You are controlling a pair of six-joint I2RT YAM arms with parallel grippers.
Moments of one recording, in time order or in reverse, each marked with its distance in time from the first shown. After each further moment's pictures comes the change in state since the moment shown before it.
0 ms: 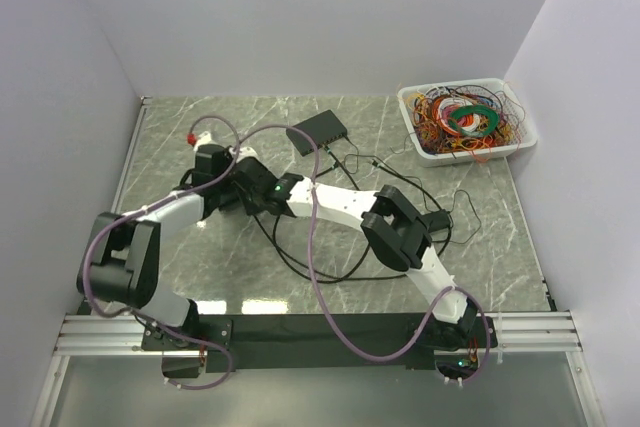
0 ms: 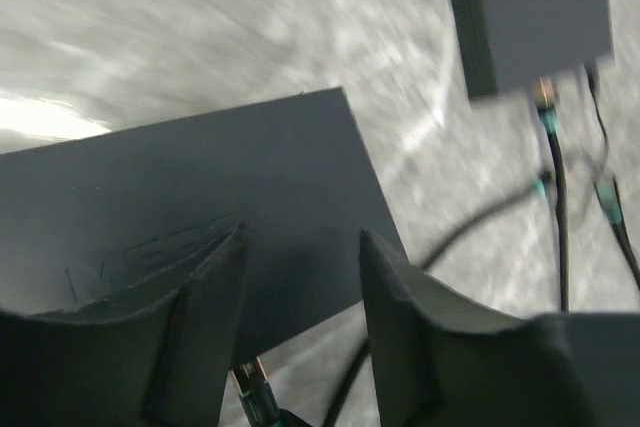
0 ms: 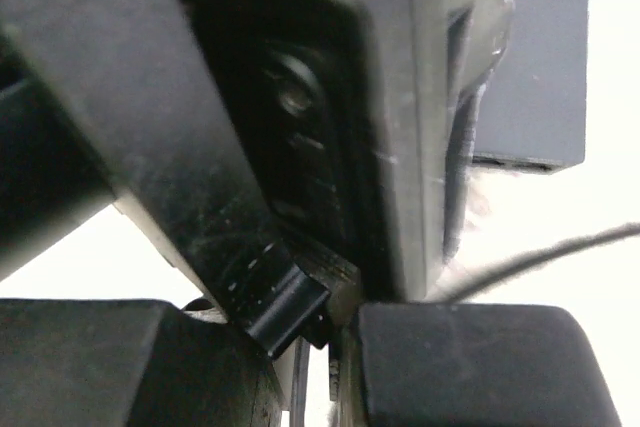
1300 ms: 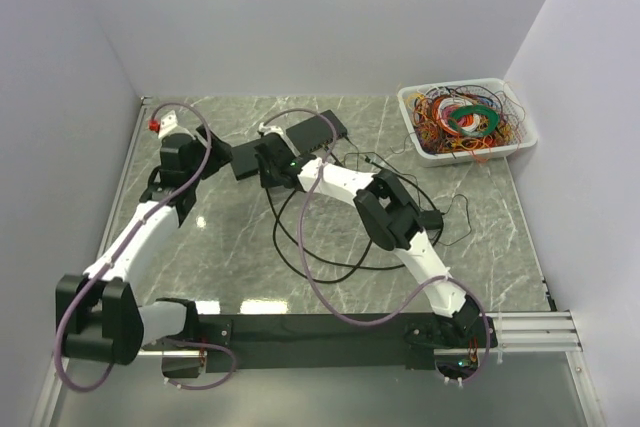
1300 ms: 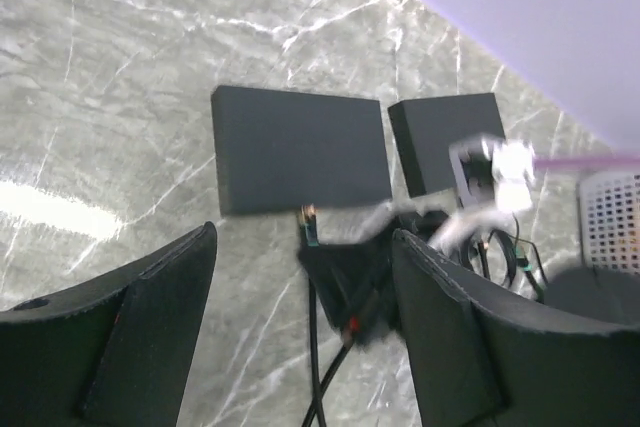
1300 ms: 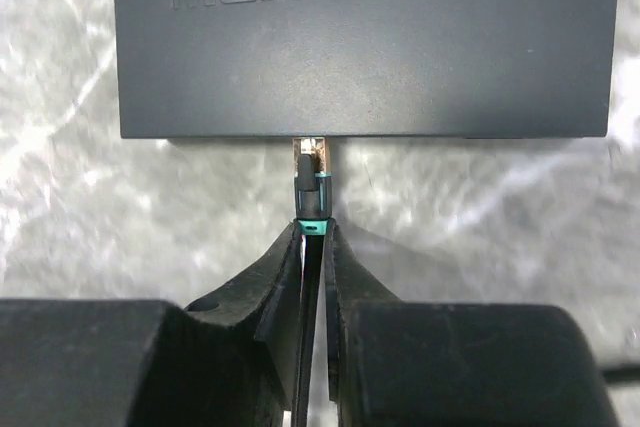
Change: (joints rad) left arm 0.098 -0.301 0.090 -0.218 -0.100 0.045; right arm -0.179 0.161 0.126 0.085 -0.077 0.087
